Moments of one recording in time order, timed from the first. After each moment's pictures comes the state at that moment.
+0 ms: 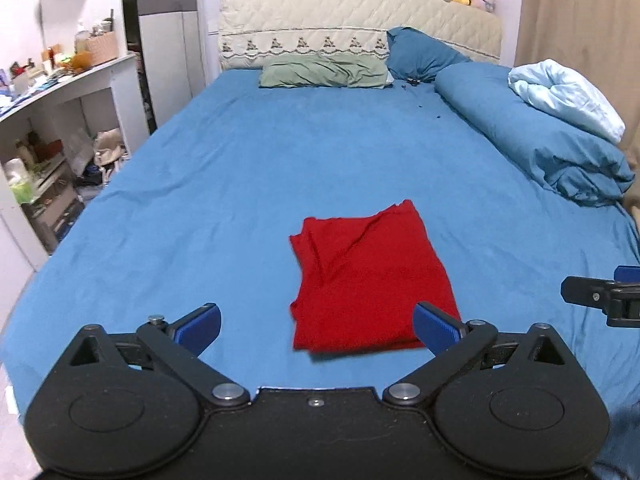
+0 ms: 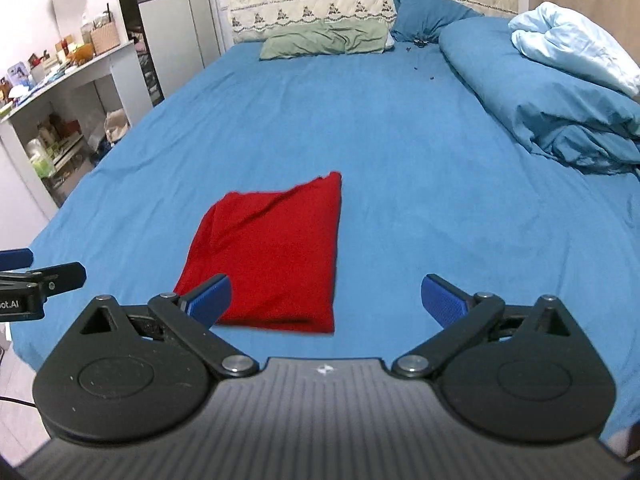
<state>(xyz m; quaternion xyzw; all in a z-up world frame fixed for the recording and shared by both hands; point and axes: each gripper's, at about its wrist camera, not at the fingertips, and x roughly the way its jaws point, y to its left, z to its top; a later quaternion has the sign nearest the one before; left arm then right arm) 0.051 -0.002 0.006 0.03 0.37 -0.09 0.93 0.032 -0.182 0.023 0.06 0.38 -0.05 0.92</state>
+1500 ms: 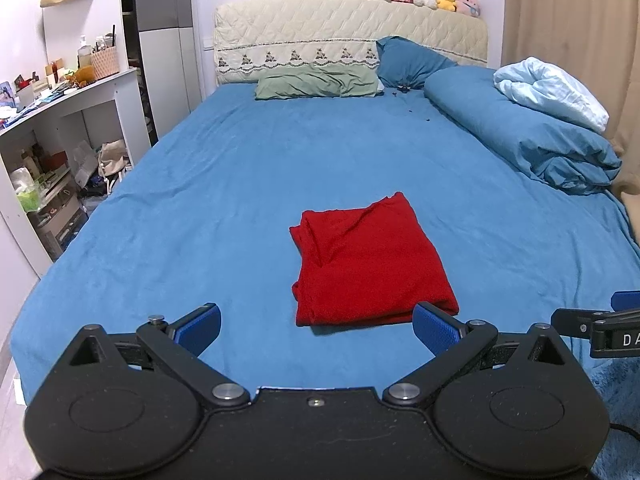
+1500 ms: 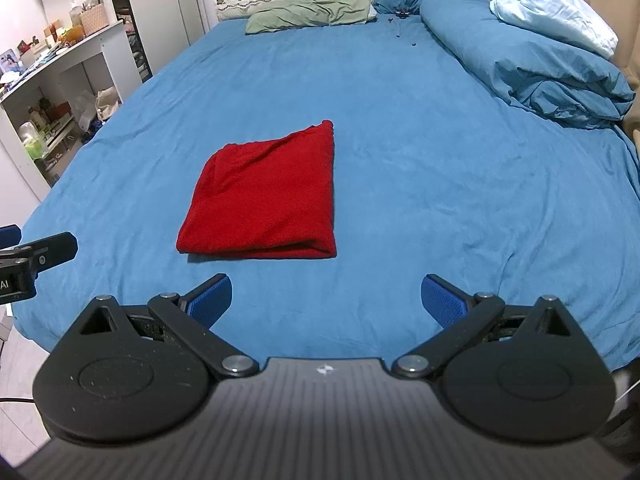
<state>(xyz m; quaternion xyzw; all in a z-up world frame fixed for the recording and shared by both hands) 0.000 0.011 -0.005 0.05 0.34 -0.10 0.93 -0.029 -0.157 0.004 0.08 0.40 -0.08 0.91</state>
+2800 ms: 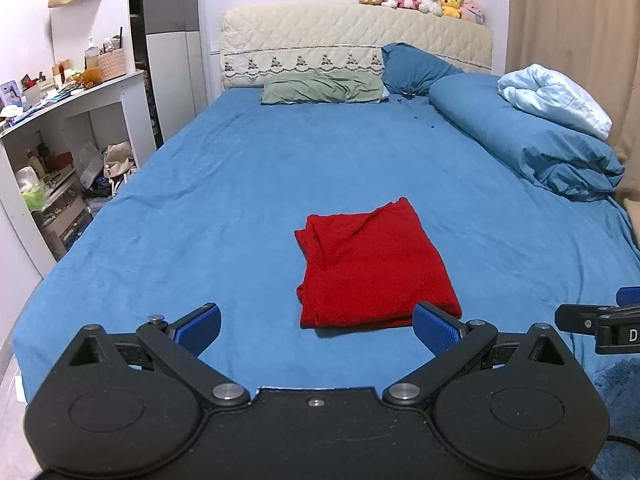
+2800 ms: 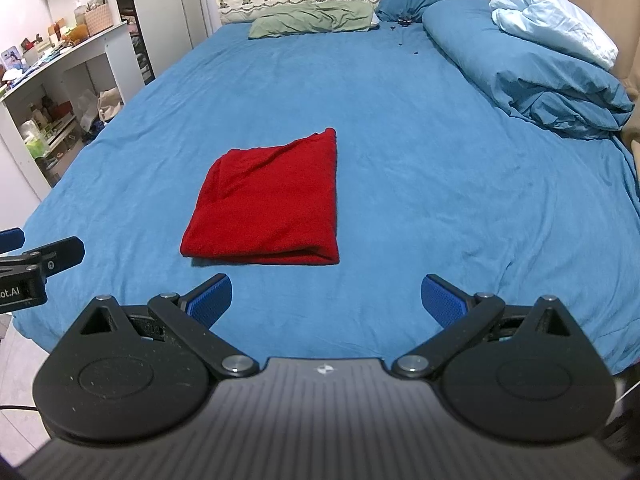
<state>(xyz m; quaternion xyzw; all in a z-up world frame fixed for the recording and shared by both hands) -0.004 0.021 -0.004 0.04 0.33 -0.10 0.94 -0.026 -0.156 0.012 0.06 0.39 -0.08 0.91</state>
